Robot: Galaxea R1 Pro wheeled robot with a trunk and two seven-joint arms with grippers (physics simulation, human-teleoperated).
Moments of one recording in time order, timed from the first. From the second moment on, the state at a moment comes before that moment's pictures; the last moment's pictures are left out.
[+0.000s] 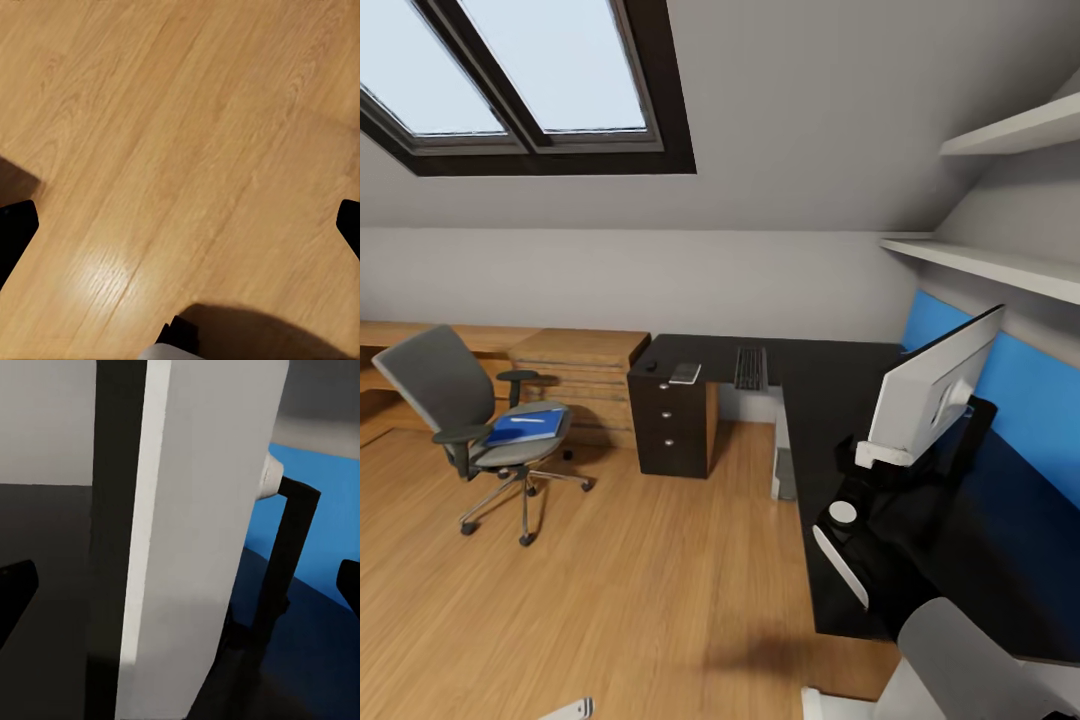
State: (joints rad) left arm -0.18 0.08 -0.47 -0.60 0.70 -0.04 0.53; right arm -0.69 -0.08 0.47 -0.90 -0.19 -0.05 -0.97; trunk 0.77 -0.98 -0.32
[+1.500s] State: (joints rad) left arm -0.18 0.08 -0.48 -0.60 0.70 -0.04 0.53; right arm -0.69 -0.08 0.47 -0.90 -0.19 -0.06 -0.97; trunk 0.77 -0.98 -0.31
